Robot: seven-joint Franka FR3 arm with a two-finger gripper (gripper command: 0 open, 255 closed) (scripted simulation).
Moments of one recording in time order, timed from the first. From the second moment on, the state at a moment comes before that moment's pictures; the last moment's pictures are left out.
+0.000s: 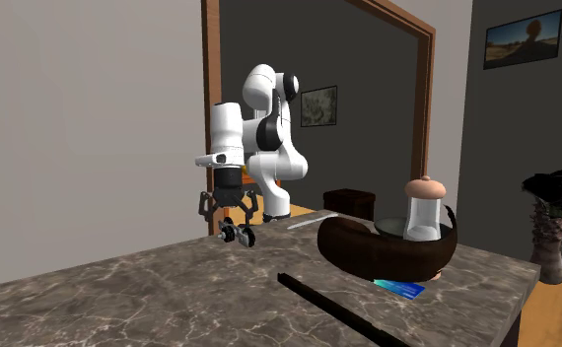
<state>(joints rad) 0.12 -0.33 -0.25 -2.66 0.05 2.52 -0.59</state>
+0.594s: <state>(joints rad) 0.12 -0.33 -0.25 -2.66 0.05 2.52 -0.59</state>
